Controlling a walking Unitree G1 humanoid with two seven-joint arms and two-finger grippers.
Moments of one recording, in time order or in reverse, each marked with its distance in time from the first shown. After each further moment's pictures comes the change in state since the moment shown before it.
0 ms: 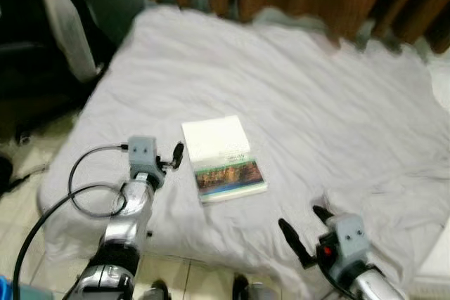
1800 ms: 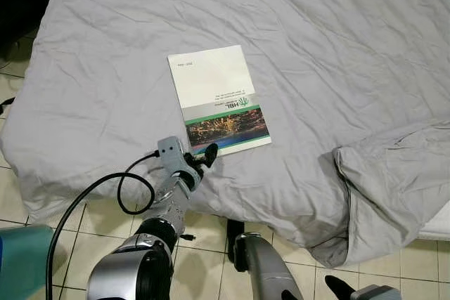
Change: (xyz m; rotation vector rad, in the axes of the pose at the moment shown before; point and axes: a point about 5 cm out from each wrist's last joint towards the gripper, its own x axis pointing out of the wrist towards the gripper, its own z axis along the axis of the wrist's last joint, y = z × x) left arm 0.013 -0.073 -0.028 -0.453 0.213 -0.134; right arm -0.093 0.056 0.012 0.149 0.220 -0.026
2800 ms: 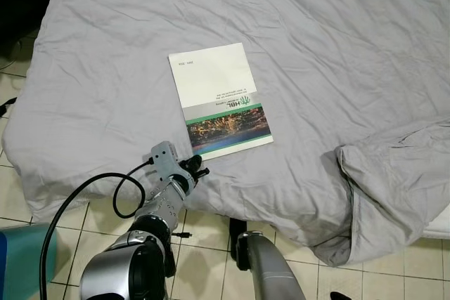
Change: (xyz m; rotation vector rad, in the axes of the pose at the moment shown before) left arm -0.004 0.020 0.001 -0.108 0.075 0.085; right arm -0.008 0.003 -0.007 0.001 0.044 -0.008
